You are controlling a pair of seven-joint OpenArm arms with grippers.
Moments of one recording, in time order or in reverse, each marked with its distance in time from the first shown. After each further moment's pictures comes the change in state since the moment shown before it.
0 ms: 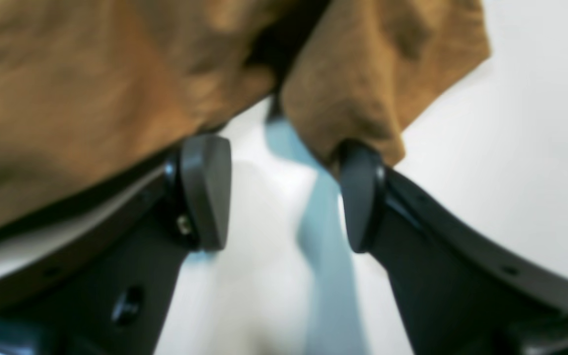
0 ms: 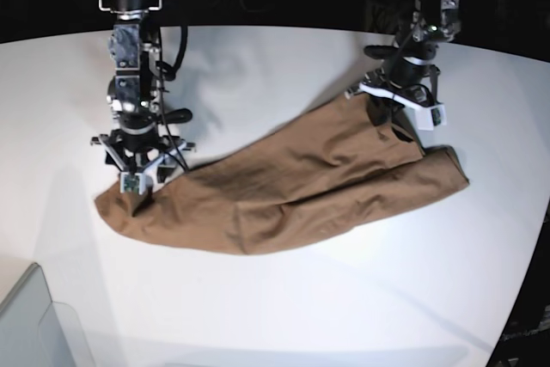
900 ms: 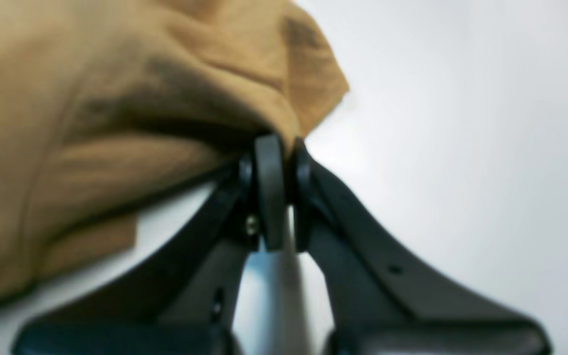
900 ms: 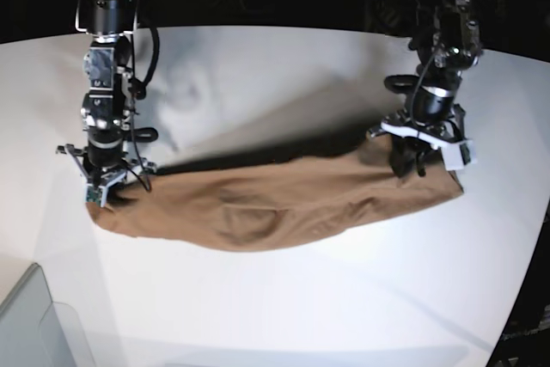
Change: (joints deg) left arm -5.9 -1.6 -3.3 6.9 -0.2 -0.4 0.2; right arm 5.6 5.1 3.2 -7.8 0.2 -5.2 6.7
